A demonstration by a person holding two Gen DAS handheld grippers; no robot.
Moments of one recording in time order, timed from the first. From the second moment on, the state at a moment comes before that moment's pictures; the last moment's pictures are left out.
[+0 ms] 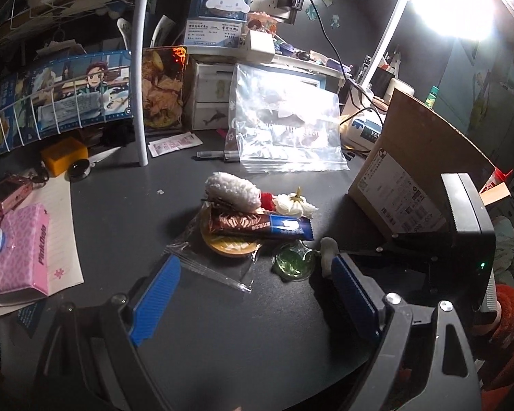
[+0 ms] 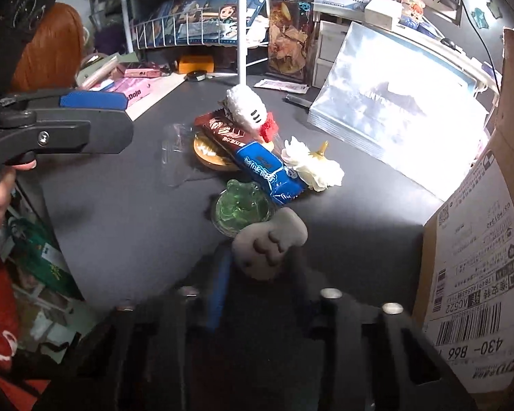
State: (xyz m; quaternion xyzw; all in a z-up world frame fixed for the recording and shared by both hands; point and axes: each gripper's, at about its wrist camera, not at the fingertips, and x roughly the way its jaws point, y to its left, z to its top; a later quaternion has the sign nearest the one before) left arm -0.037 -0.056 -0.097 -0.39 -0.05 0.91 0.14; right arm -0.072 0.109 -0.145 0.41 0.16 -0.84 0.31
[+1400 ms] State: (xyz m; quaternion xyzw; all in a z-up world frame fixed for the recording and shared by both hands) left arm -0.130 0.120 0.032 -0.38 0.00 0.85 0.37; right arm -0.081 0.232 0.017 0.29 0.13 -0.91 0.27
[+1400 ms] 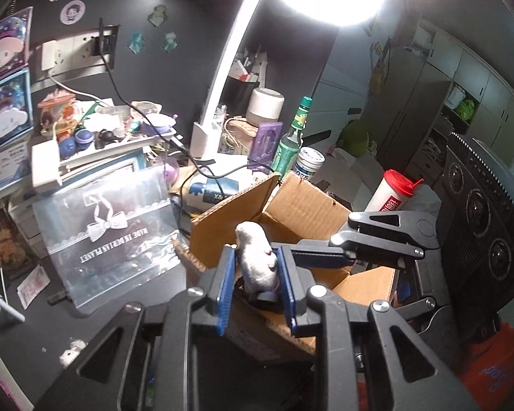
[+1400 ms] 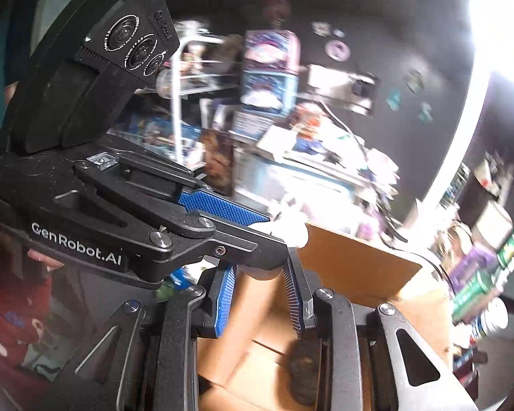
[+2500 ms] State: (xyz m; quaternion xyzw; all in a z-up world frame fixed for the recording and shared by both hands) left arm -0.107 0.048 0.050 -0.31 -0.01 0.92 0.26; right arm -0.067 0.207 0.028 0.28 0.14 -0.90 0.29
